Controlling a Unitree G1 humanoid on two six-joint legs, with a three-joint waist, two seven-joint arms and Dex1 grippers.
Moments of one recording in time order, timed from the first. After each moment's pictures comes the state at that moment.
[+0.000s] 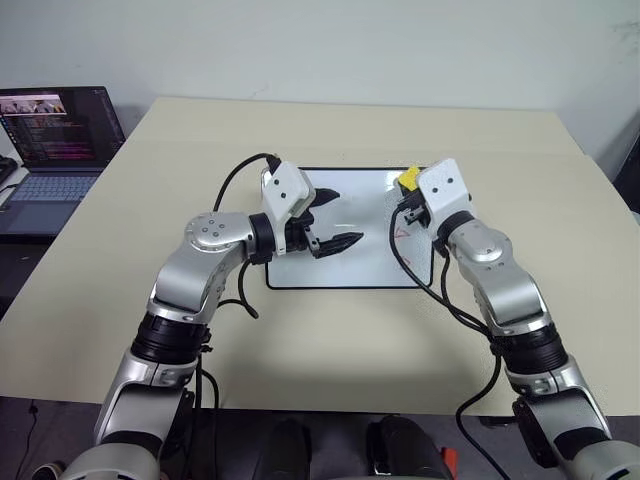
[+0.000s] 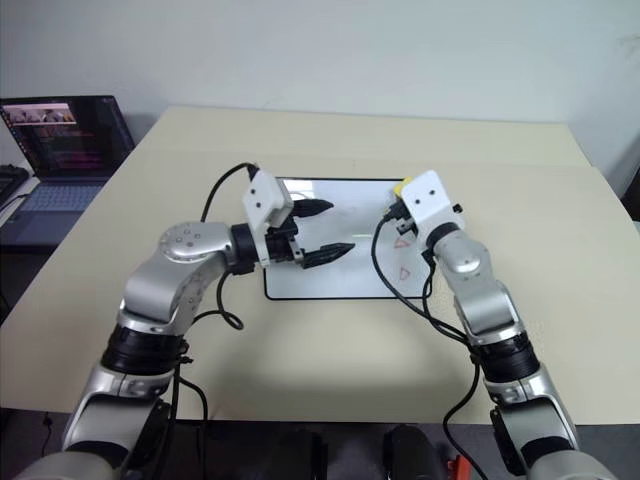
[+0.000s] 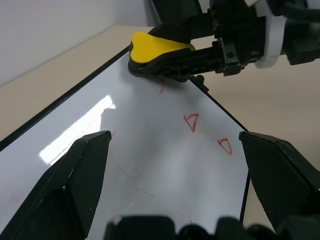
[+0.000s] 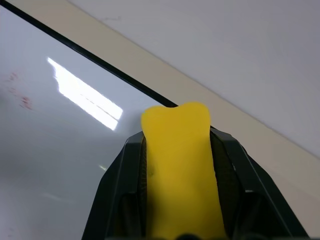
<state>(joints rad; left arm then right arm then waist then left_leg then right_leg) -0.65 0.50 -0.13 -0.09 -0.31 0.49 -0.86 -0.62 -0.35 0.18 -0.08 -0.06 0.50 0.18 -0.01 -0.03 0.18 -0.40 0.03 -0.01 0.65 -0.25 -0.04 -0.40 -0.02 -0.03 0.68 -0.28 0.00</state>
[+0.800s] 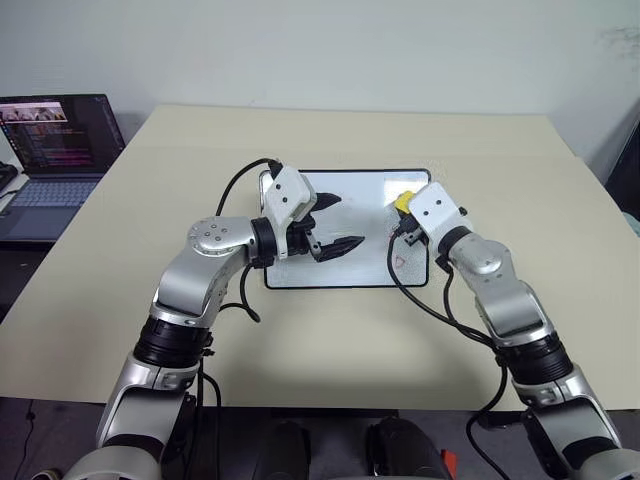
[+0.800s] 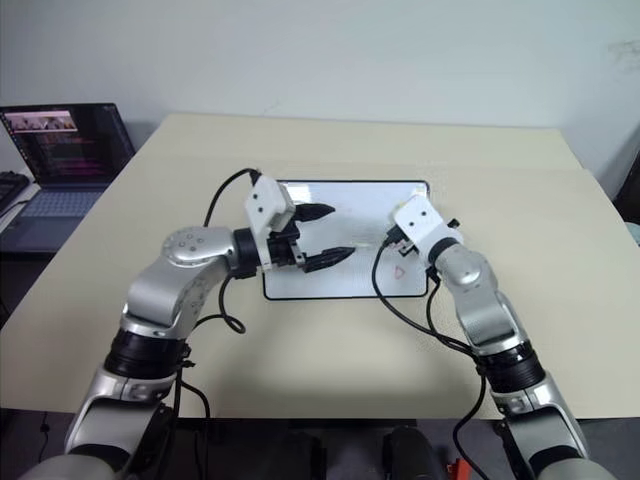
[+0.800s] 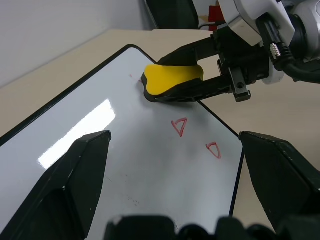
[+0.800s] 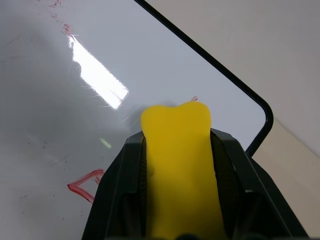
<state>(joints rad) -0.63 0.49 -0.13 -0.09 -0.31 0.49 -0.86 -0.58 -0.38 0.23 -0.08 -0.18 0.51 0.28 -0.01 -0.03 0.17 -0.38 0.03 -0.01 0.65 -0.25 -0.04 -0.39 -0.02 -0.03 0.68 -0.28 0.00</state>
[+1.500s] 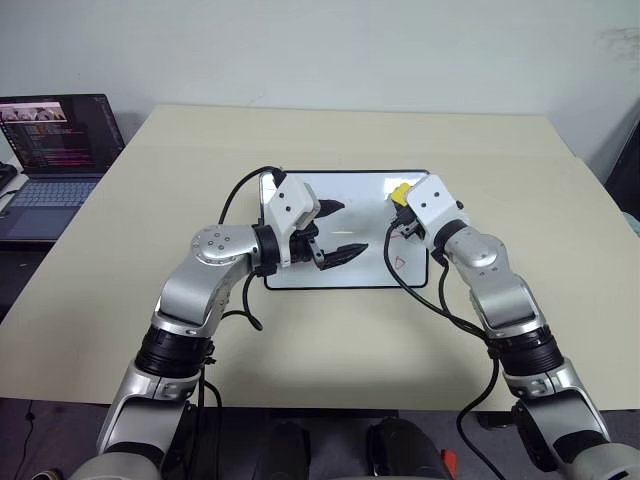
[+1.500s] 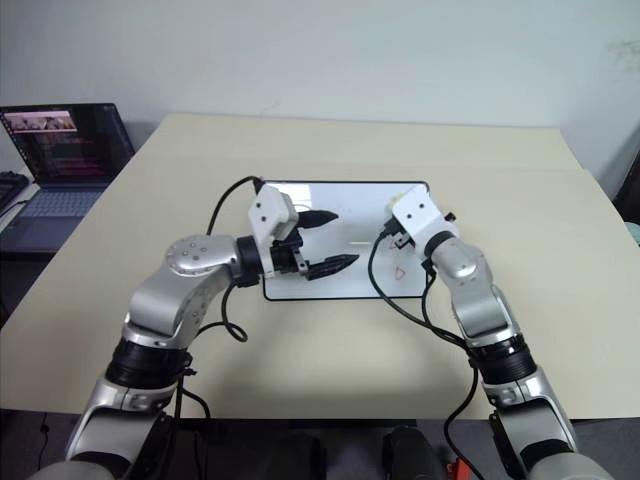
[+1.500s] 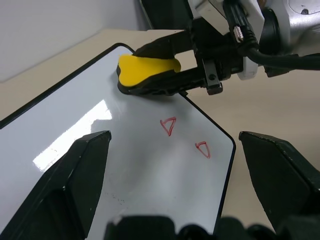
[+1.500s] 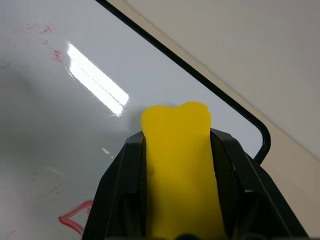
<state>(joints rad) -0.60 0.47 -0.14 -0.15 -0.31 0.50 -0.84 -0.58 -0.35 0.20 -0.07 -0.17 0.49 0.33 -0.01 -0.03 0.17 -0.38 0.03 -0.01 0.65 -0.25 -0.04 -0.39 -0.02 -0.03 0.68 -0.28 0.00</state>
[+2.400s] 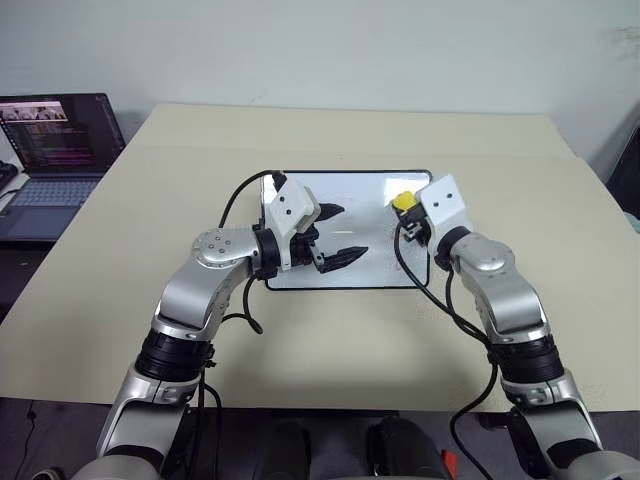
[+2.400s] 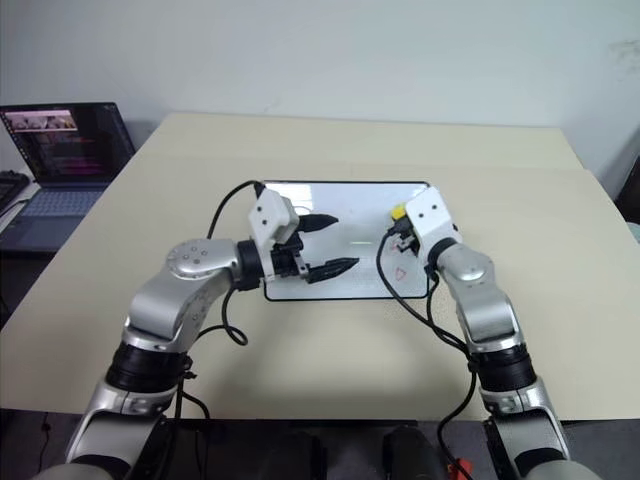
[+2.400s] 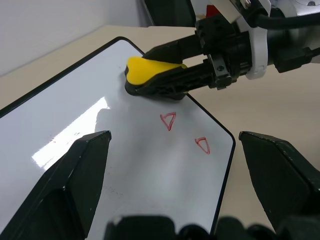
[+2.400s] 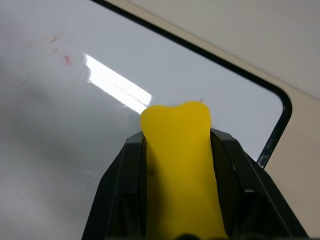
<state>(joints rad) -0.58 0.47 -0.14 -0.16 -0.31 0.52 -0.84 -0.54 -0.29 0.12 -0.13 -0.05 0.61 0.35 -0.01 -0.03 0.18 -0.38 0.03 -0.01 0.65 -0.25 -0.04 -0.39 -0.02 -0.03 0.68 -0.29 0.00</state>
